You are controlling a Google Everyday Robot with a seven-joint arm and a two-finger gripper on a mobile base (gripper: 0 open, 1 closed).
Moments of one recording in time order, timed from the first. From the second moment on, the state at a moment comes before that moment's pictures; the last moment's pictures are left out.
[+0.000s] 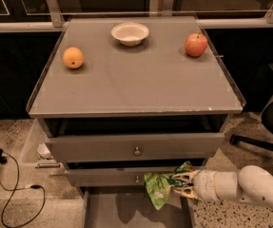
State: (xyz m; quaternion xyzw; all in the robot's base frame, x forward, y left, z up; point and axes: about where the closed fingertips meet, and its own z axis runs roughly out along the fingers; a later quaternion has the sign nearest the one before) arm 0.447 -0.170 0.513 -0.69 0.56 0.11 0.44
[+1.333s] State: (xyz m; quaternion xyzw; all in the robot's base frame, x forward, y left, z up) arm 0.384 -0.149 0.691 -0.75 0.43 0.05 0.49
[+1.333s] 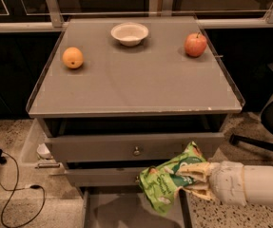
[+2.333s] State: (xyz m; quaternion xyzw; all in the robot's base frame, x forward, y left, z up) arm 0.387 -0.134 0.875 -0.77 0.38 -0.02 0.51
